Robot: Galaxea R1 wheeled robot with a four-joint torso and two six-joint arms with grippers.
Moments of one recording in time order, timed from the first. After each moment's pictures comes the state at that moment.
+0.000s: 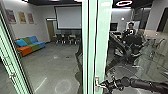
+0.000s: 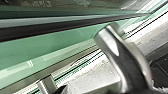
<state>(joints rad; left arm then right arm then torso) 1.40 2.91 -2.60 -0.33 0.05 0.31 -0.50 2.54 -1.68 0.01 -0.49 1.42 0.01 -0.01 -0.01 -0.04</state>
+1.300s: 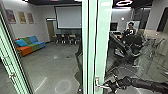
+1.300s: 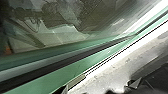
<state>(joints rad) 1.40 2.91 -2.60 -0.34 0.05 0.31 -0.50 2.55 -1.75 -0.05 -0.53 1.42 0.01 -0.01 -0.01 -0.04</state>
